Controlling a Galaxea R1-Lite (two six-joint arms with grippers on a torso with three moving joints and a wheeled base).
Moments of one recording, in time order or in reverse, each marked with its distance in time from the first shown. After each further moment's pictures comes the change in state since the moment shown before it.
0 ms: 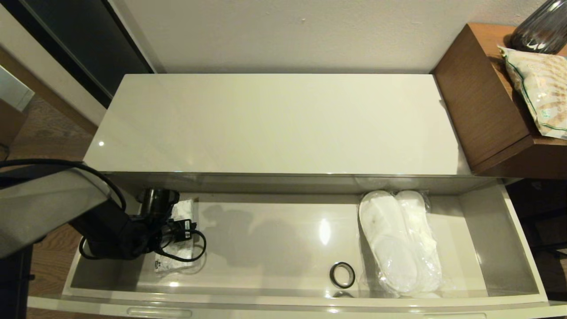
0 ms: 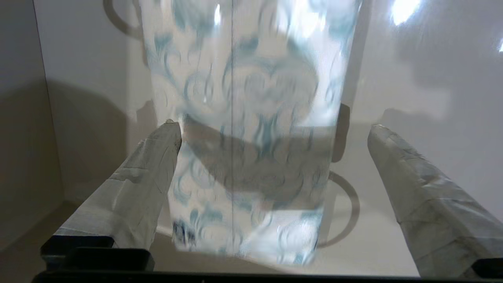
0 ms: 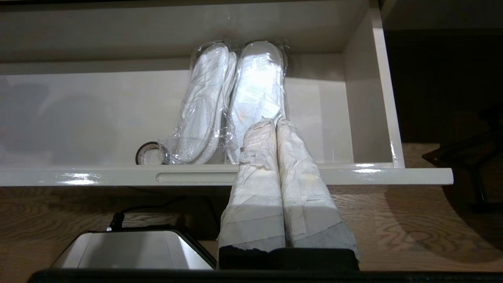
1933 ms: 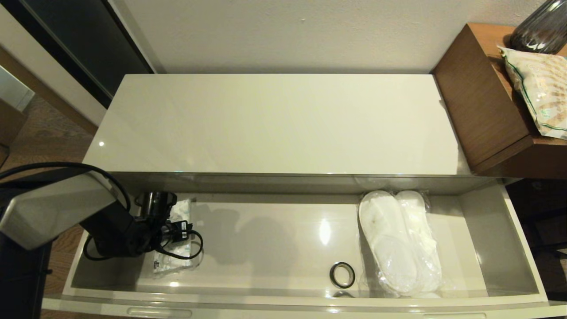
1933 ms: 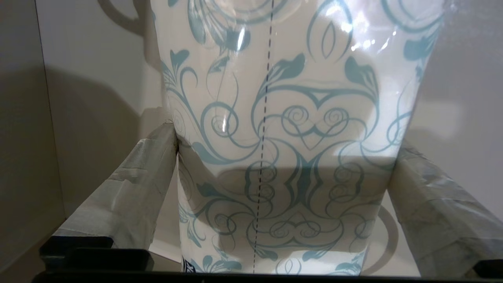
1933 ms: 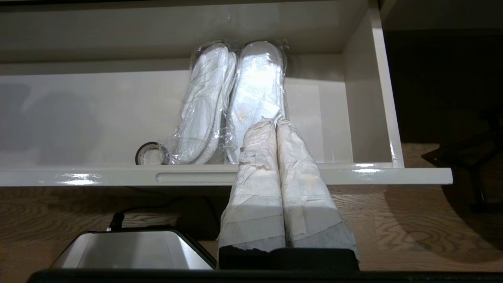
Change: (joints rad) left arm 0.053 0.106 -0.075 -0.010 0.004 0.009; right arm 0.000 0.000 0.000 0.000 0.000 -0.001
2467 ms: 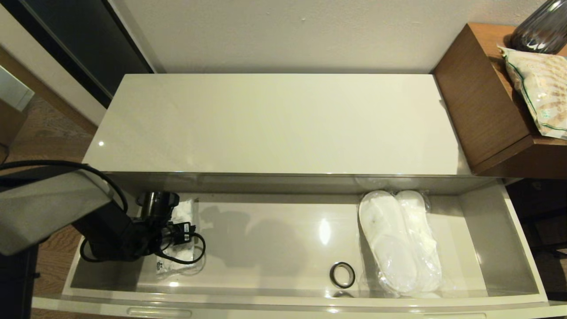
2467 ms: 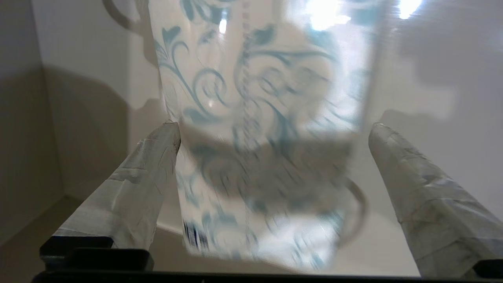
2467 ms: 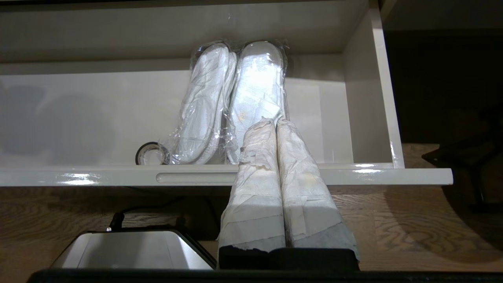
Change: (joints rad) left arm -0.049 -0.096 0.093 0.000 -0.002 -0.009; right arm 0.000 0.000 0.000 0.000 -0.001 0.000
